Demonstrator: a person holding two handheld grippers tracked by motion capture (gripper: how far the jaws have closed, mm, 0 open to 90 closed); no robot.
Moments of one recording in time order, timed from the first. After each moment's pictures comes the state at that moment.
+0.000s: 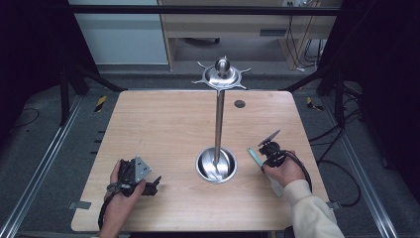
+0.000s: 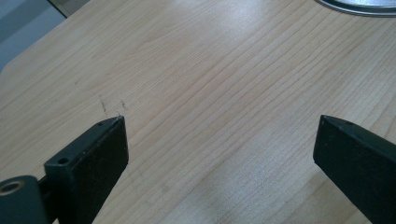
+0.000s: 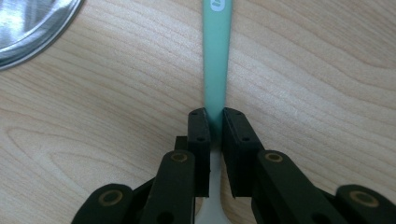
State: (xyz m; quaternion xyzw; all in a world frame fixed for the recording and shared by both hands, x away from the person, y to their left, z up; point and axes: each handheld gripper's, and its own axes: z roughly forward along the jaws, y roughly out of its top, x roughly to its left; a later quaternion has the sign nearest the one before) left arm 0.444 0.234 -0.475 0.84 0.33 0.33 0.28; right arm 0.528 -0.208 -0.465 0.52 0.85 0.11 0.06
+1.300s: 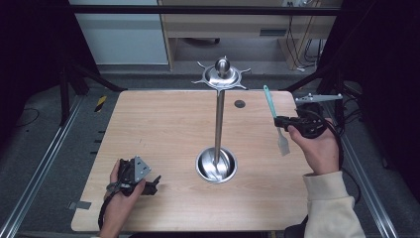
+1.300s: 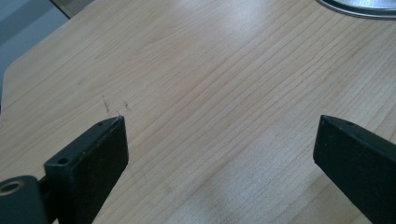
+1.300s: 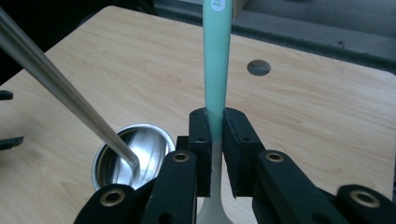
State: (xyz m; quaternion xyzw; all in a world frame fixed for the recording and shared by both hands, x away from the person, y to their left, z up) left arm 0.445 0.235 -0.474 0.84 0.33 0.33 0.28; right arm 0.499 -0.246 -0.293 0.47 0.76 0.41 0.19
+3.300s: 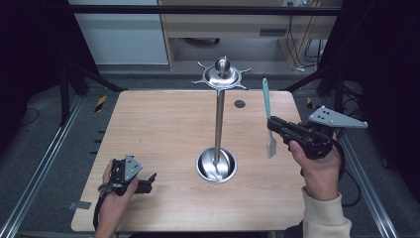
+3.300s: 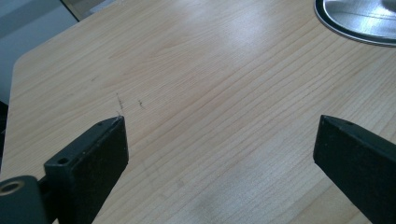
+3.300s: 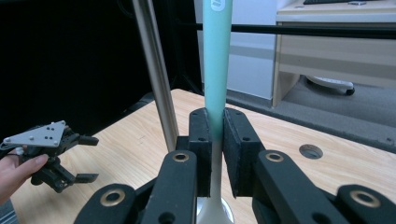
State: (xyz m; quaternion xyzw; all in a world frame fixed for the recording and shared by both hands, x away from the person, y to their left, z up) left arm 0.441 0.251 -0.465 0.81 0.36 0.33 0.32; right arm 0.430 -0.229 -0.273 0.36 0.70 0.58 0.22
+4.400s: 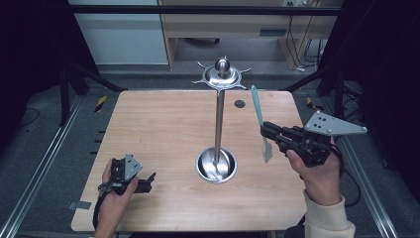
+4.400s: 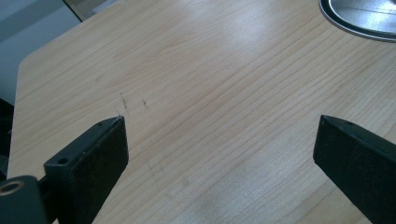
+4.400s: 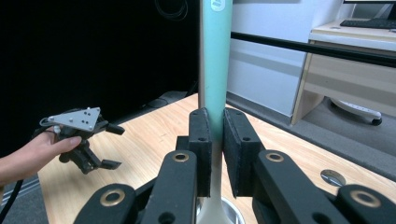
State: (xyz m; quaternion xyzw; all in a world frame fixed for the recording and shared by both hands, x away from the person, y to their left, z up) left arm 0.443 0.251 -0.465 0.81 0.36 0.33 0.32; right arm 0.414 -0.216 -0.266 0.28 0.72 0.59 0.21
